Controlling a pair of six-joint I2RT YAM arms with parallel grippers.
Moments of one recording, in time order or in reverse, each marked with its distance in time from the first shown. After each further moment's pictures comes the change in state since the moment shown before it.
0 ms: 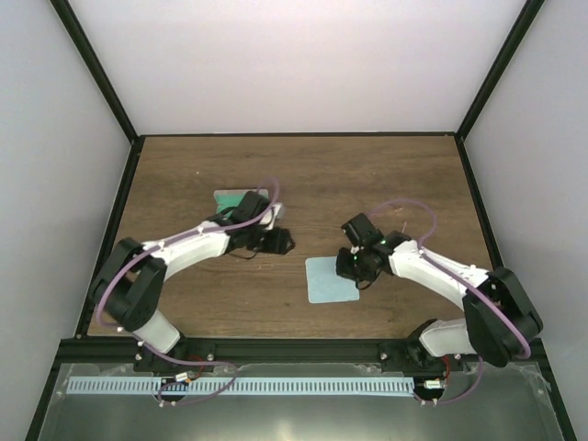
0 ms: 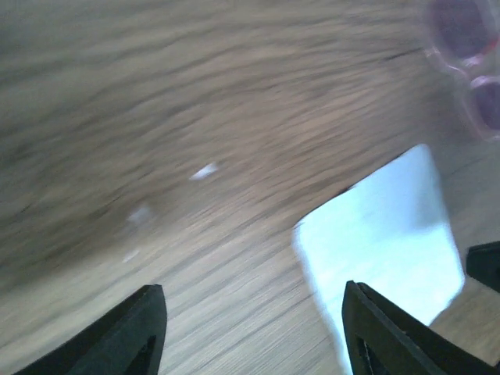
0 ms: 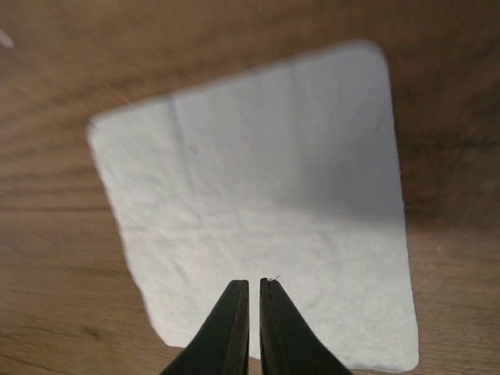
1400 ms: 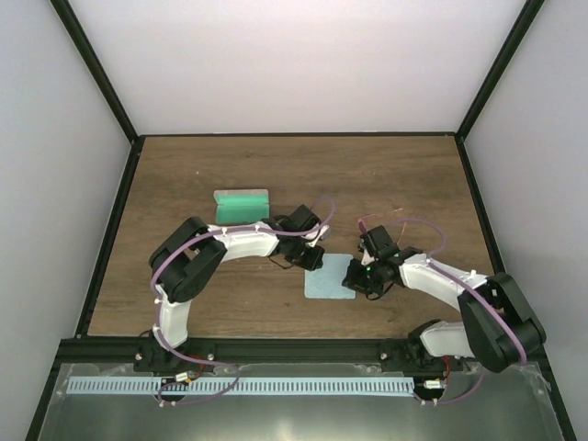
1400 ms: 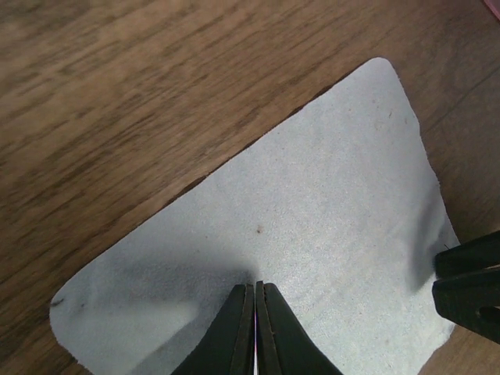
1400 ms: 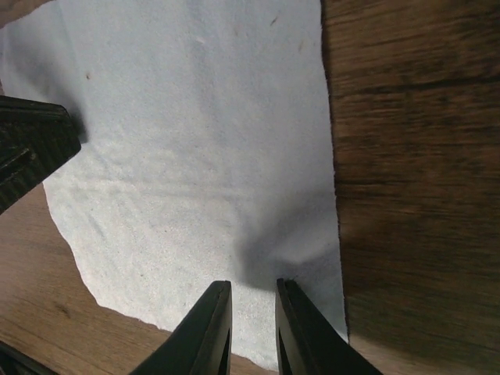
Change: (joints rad) left arm -0.256 0.426 0.329 -0.006 0.037 0.097; right arm -0.145 -0.053 -0.193 0.180 -0.190 -0.078
